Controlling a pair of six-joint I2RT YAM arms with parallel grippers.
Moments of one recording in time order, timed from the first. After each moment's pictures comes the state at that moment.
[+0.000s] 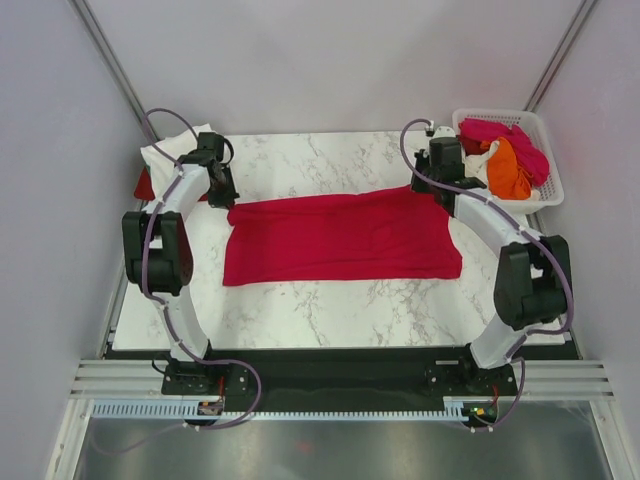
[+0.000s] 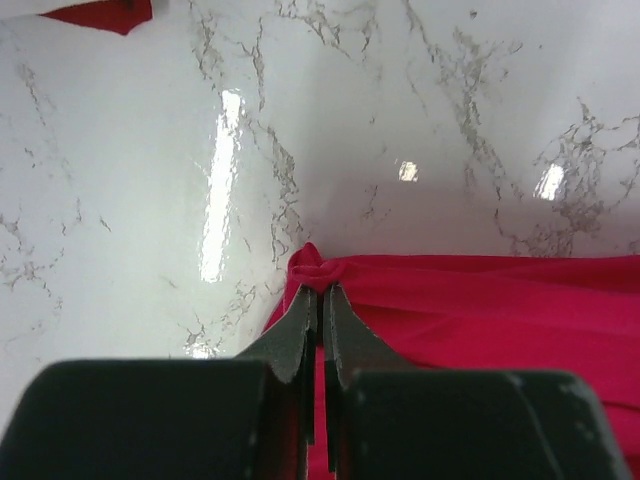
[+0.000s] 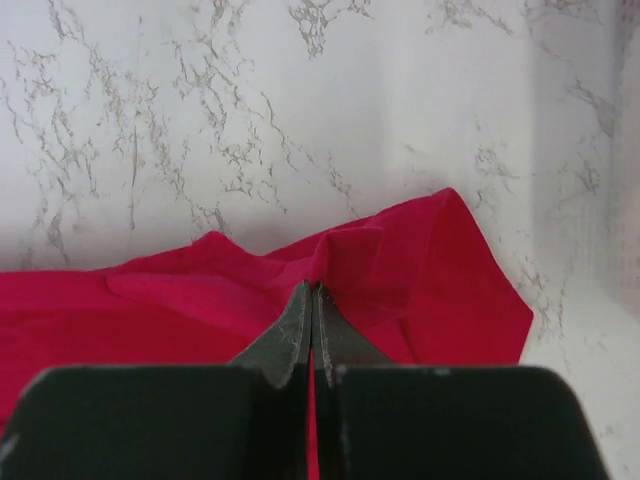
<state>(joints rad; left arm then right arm) -0.05 1.95 1.58 -0.72 -0.07 -0.29 0.20 1.71 1.27 -0.15 0.07 0.24</state>
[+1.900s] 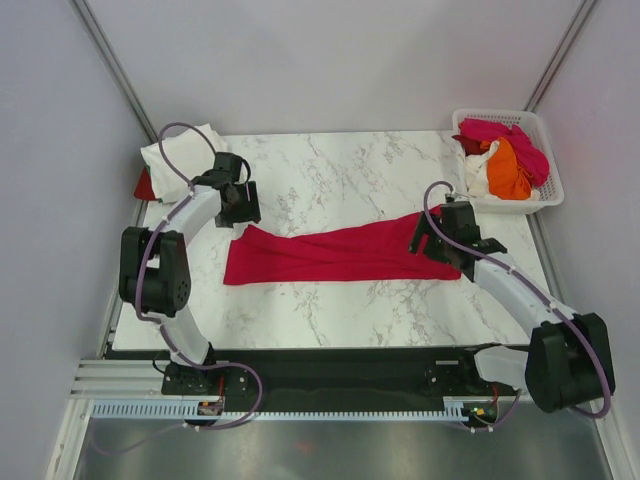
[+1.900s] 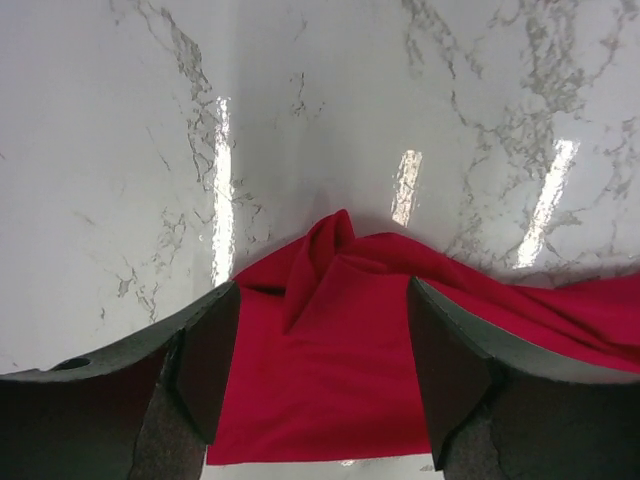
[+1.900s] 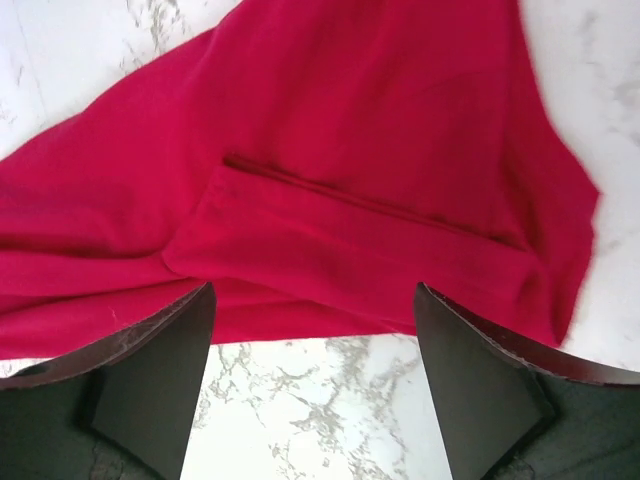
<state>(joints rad) -0.16 1.74 1.30 -0.60 -0.09 -0.29 0.22 1.18 0.72 -0.34 0.08 0.50</state>
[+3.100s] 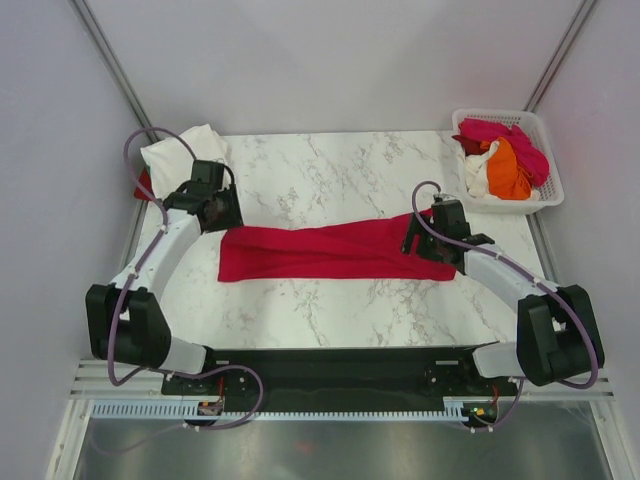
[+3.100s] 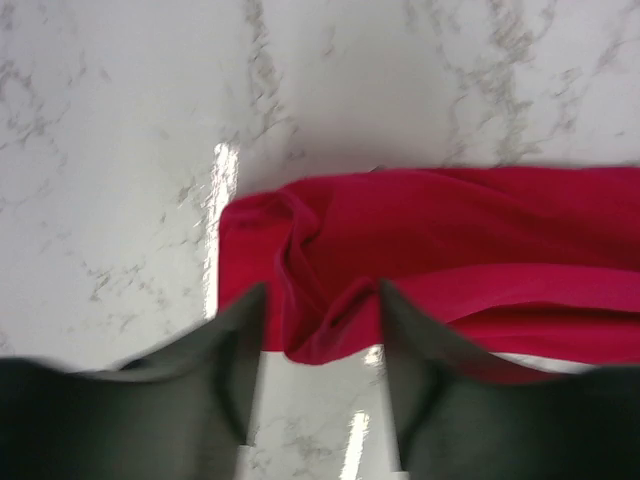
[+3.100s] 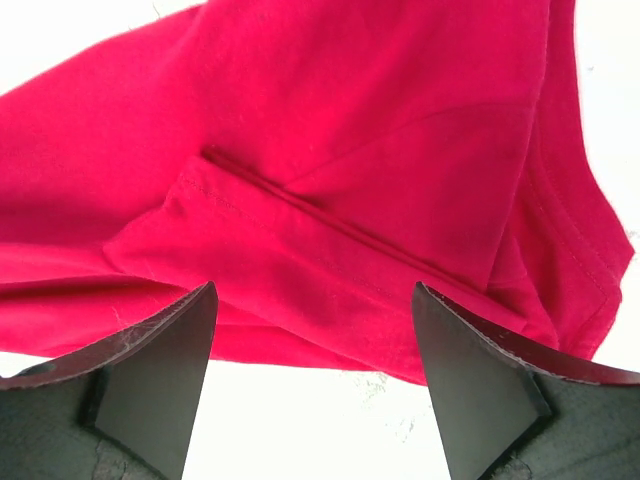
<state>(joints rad) -0.15 1.45 1.19 -0.66 -0.10 -0.31 0.24 1.36 0.74 -0.24 0.01 0.47</state>
